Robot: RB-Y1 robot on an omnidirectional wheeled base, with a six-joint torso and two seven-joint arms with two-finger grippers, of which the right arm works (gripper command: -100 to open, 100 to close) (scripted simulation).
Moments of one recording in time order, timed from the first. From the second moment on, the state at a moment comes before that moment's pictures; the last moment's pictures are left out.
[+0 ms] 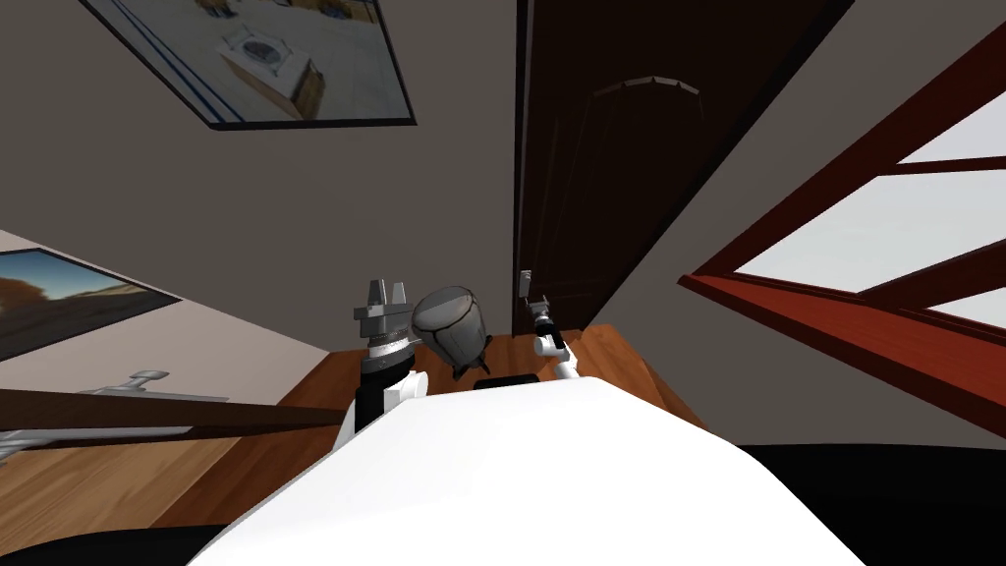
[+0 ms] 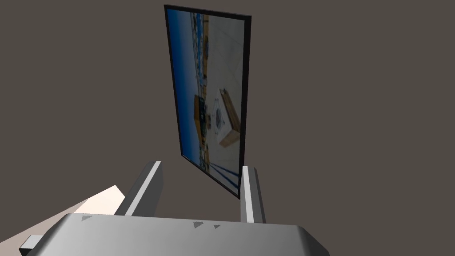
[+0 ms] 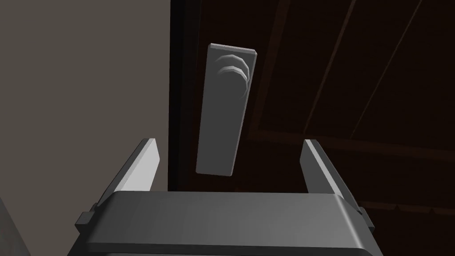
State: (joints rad) arm 0.02 0.01 0.06 -1.35 -0.33 -0.32 -1.08
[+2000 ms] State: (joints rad) arm -0.16 -0.15 -0.21 -1.04 -0.44 -0.37 -1.22
